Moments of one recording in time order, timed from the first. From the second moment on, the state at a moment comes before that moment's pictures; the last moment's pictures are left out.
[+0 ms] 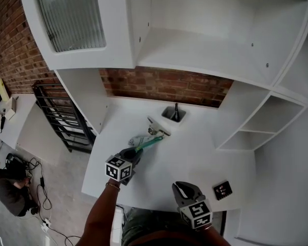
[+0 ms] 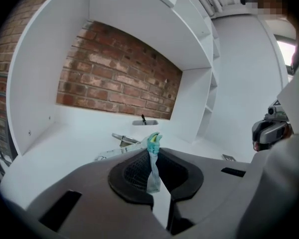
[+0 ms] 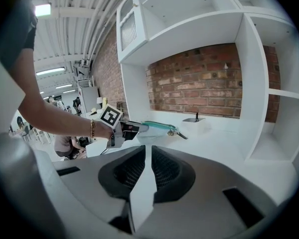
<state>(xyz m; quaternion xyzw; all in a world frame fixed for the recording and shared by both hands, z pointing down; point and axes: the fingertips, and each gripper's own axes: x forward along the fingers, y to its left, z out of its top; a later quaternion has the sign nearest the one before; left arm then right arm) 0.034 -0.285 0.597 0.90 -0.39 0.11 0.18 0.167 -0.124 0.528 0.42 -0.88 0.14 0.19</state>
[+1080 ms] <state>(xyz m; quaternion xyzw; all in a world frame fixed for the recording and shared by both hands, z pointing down) 0.058 -0.200 0.628 0.87 -0.39 0.14 0.26 0.145 -0.105 0.526 0.38 -0.90 0.11 0.19</state>
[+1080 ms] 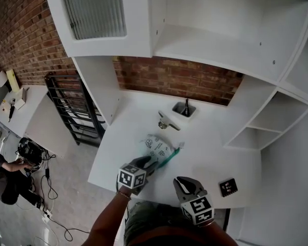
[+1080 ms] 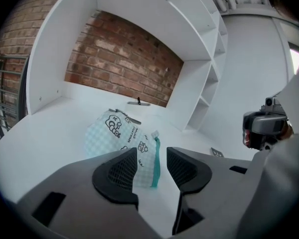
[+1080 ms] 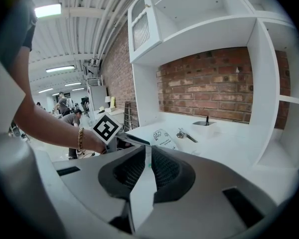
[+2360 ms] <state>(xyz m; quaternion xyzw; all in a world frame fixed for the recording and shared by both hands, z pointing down) -0.034 -0.112 0.537 0.82 -0.54 0.08 0.17 0.141 -0.135 0.511 0.42 -0.89 0.09 0.15</state>
